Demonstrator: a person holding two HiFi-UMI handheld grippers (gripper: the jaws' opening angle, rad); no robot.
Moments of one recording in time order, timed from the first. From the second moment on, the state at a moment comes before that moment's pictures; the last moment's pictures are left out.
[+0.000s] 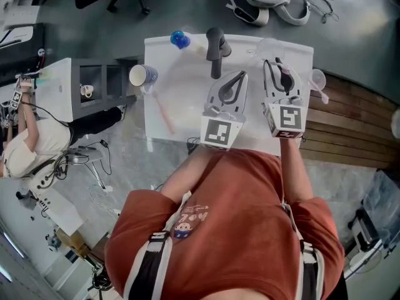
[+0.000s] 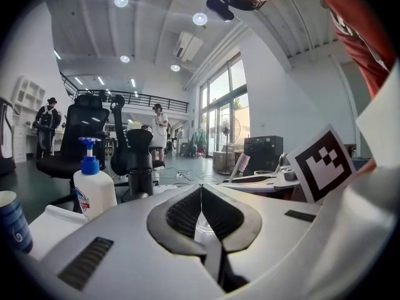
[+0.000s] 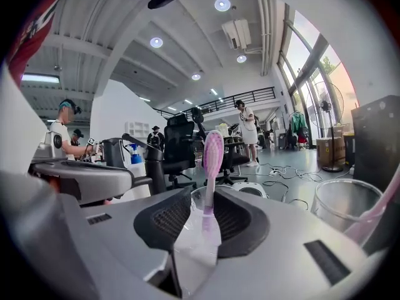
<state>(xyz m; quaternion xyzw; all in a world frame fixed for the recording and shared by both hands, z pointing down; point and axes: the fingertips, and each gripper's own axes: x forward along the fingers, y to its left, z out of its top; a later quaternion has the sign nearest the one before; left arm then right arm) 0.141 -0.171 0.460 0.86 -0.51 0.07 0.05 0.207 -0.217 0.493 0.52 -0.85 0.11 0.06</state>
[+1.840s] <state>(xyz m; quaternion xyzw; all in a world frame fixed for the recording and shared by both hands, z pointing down) -0.145 -0.099 0.411 0.83 -0.56 0.02 0.05 -0.017 -0.111 0.450 0.53 -0.84 0.09 0.12</state>
